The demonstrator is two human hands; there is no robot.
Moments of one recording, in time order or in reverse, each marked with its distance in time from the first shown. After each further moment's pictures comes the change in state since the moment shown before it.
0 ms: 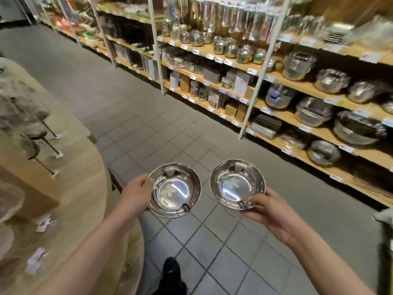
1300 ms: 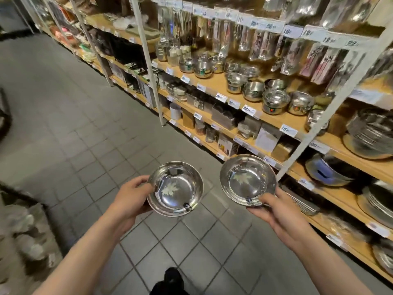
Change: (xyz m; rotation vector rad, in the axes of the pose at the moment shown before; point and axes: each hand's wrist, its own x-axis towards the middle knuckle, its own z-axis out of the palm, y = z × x) left_hand 0.625 0.277 0.094 -0.353 -0.009 -0.207; right_hand 0.606 -0.374 0.051 0.103 -0.002 -0.092
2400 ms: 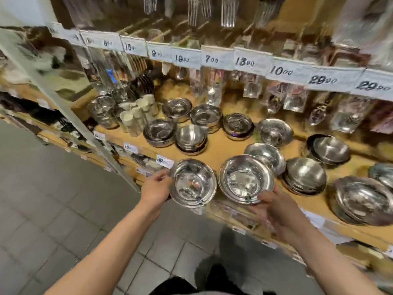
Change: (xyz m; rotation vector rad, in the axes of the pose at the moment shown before) left_hand 0.686 0.342 0.184 0.183 -0.172 0.067; right_hand 0.593 -0.241 0.207 0.197 0.271 -0.022
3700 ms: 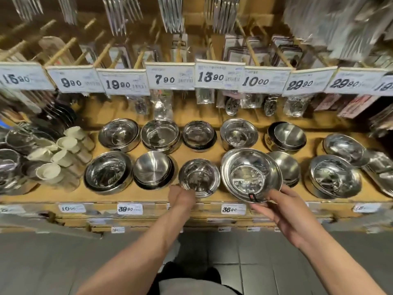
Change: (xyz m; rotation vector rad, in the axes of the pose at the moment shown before) left_hand 0.127 0.003 0.152 0.473 -0.256 -0.133; right_hand 0.024 -0.029 0.028 0.271 0.461 -0.076
